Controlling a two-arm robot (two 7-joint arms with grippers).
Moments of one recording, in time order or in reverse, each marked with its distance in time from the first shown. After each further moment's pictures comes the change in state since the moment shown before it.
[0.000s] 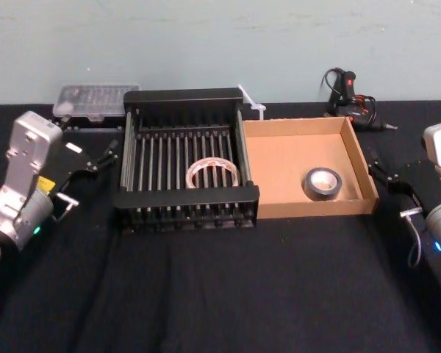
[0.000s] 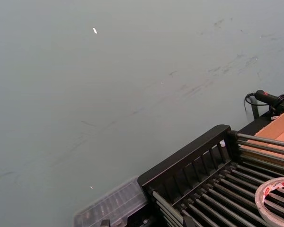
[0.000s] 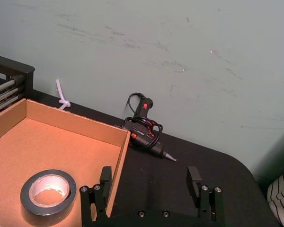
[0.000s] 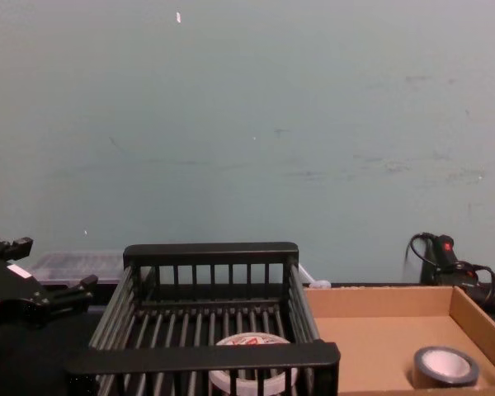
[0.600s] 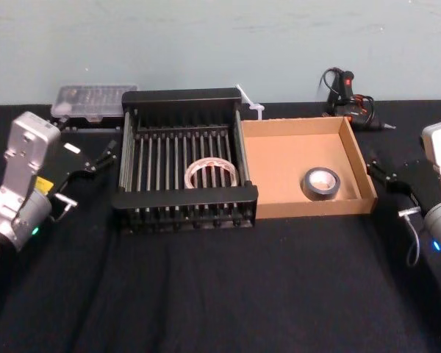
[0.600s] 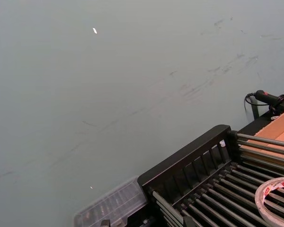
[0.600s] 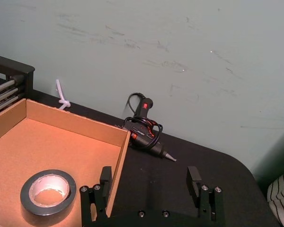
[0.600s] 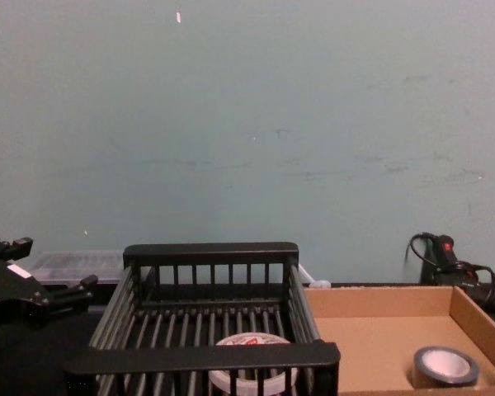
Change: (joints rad) left arm 0.000 0.000 0.000 0.000 0.000 0.000 0.000; right arm 0.000 0.000 0.000 0.000 0.000 0.000 0.000
